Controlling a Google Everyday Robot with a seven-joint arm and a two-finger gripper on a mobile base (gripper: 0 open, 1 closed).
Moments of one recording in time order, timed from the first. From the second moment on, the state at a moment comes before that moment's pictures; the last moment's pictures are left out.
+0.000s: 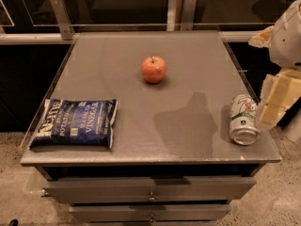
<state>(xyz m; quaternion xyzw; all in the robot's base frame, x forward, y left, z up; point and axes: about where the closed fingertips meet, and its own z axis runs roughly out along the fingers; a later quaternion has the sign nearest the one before) 0.434 -0.215 0.976 -0.61 0.77 -0.04 0.18</state>
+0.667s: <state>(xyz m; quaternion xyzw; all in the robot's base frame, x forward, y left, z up) 0.440 -0.154 0.965 -0.66 0.72 0.00 0.22</state>
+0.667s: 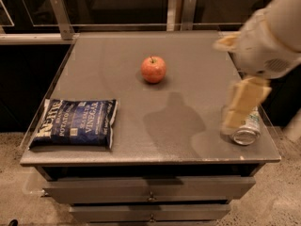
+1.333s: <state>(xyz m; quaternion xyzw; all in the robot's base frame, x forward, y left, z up) 0.448 -0.019 0.946 -0.71 0.62 0.12 0.31</state>
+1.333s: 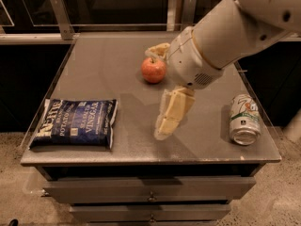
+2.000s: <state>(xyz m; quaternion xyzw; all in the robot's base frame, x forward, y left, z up) 0.442 0.061 0.915 -0.74 0.57 0.19 0.30</state>
